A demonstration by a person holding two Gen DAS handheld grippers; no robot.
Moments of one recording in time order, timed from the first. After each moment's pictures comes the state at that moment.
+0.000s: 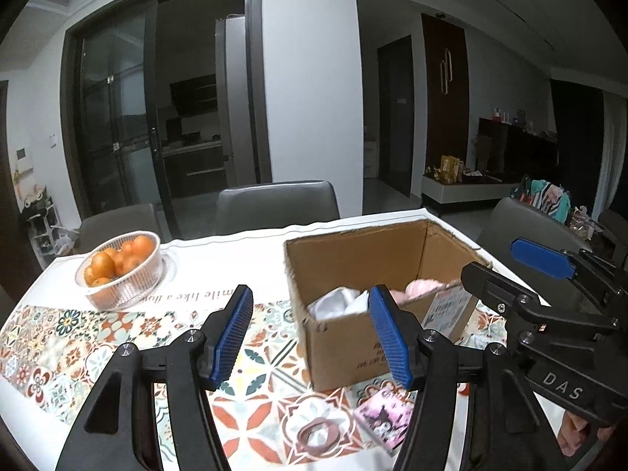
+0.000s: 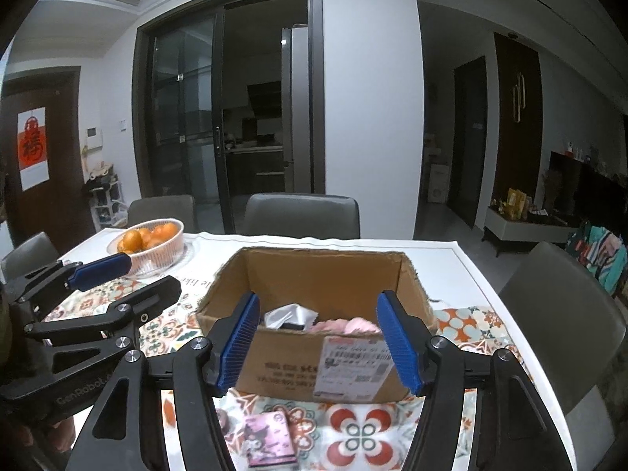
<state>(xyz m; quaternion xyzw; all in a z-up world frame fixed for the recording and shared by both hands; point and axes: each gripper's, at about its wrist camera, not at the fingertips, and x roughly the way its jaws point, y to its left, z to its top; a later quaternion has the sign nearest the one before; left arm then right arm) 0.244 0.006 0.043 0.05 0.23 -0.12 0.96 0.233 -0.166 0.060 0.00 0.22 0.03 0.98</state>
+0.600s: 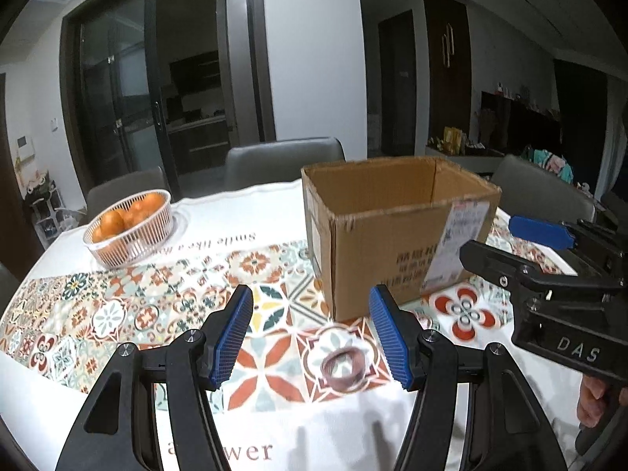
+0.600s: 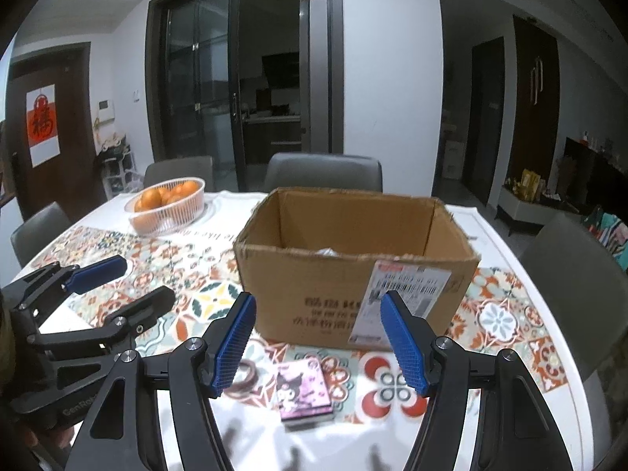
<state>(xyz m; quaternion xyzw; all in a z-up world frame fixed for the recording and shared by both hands) 0.210 0.035 -0.011 0.07 0.28 -0.12 0.95 0.215 -0.134 0.017 -0.01 0.28 0.06 0.96</state>
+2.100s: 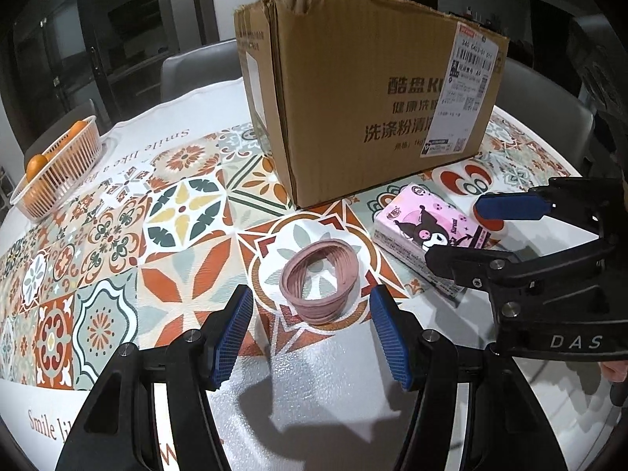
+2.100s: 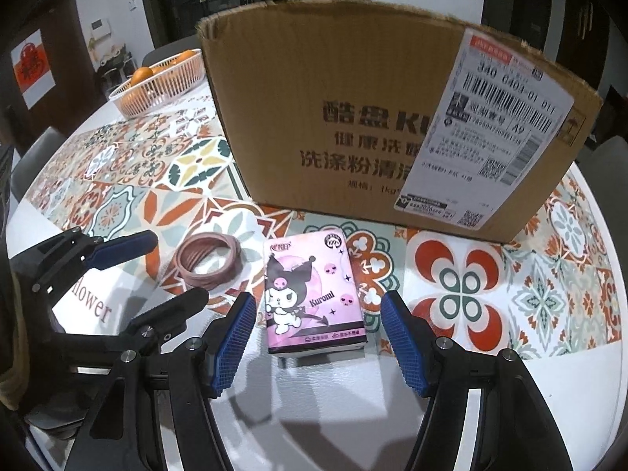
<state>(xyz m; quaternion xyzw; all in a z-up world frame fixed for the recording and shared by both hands) 0.255 0.014 -0.128 0.12 0.41 -0.19 0.88 0.269 -0.124 -0.102 -0.01 0.48 0.09 0.87</state>
